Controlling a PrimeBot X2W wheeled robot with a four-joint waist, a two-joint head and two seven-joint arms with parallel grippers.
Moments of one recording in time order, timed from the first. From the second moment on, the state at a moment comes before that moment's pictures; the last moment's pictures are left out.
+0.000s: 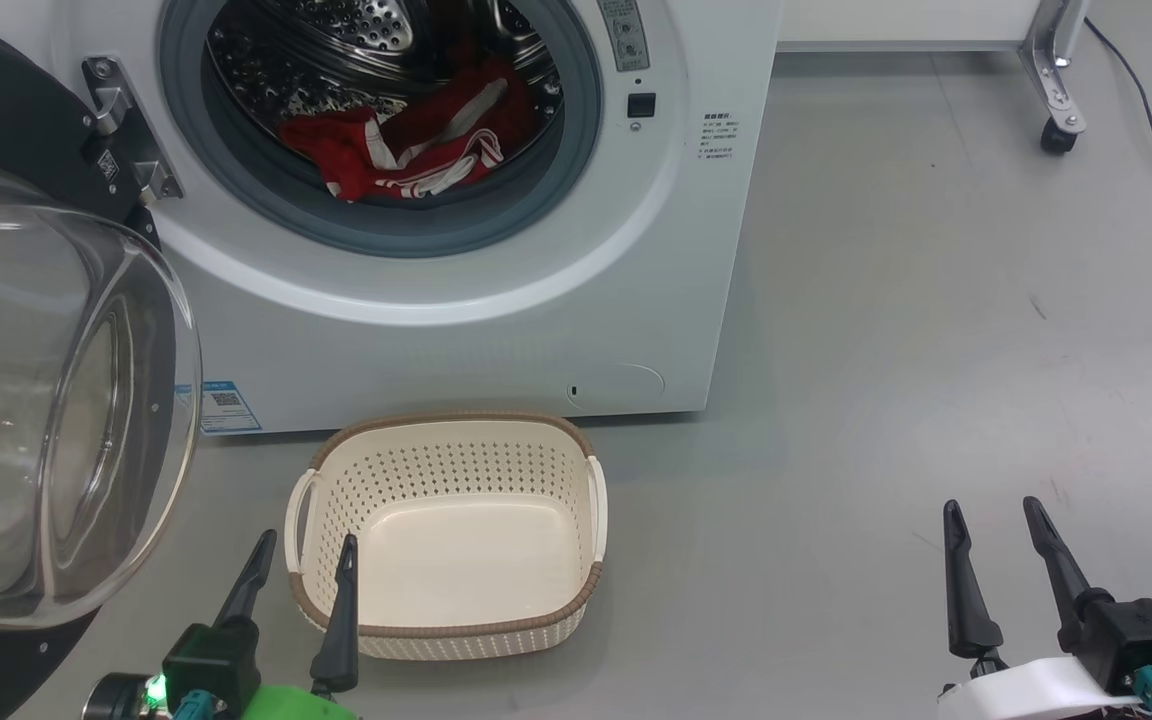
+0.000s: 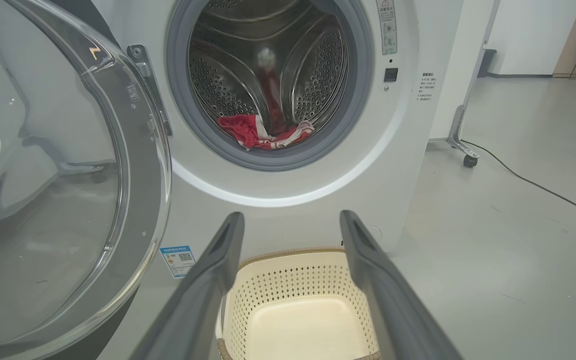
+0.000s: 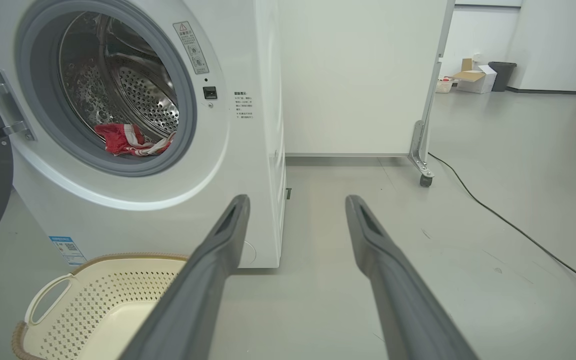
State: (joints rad) left arm 0.07 0.06 -0.20 0.14 -0.26 0.03 -0.22; right arm 0.18 -0.03 0.02 0.05 0.18 0.01 -0.26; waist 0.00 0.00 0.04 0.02
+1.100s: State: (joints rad) left arm 0.07 0.06 -0.22 0.12 -0.26 0.05 -0.22; right arm 0.18 -0.03 0.03 0.04 0.19 0.01 -0.26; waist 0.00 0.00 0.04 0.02
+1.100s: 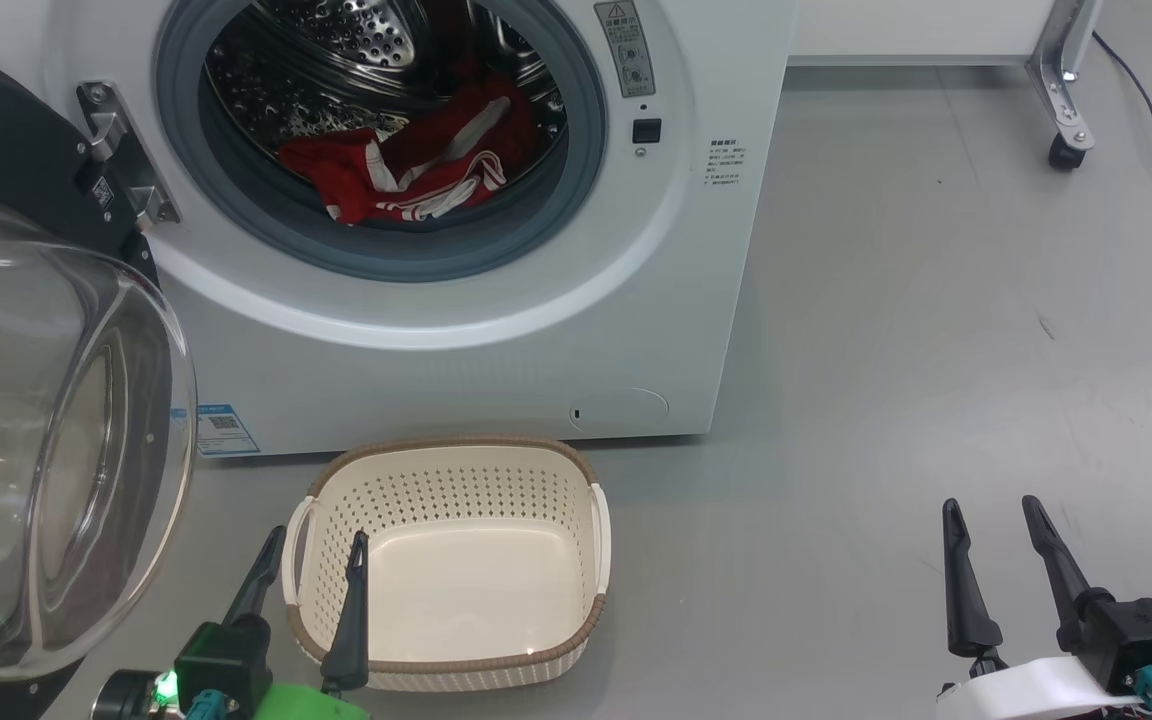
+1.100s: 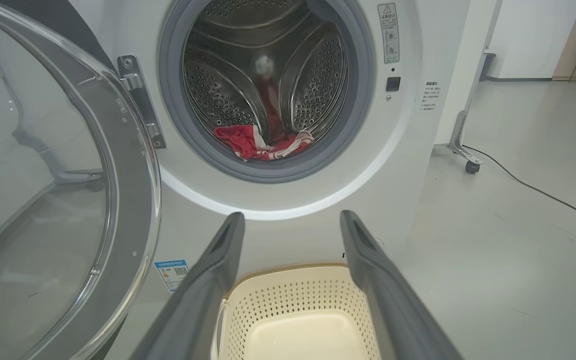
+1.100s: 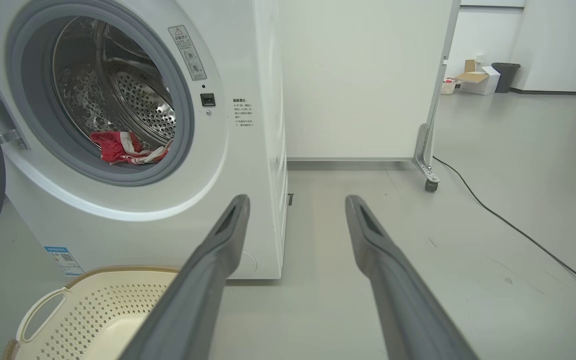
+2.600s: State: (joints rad) left arm 0.07 0.06 -0.21 0.12 -0.25 0.06 -0.22; right arm 0.18 -0.03 0.04 0.06 0.20 0.02 -0.26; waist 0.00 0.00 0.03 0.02
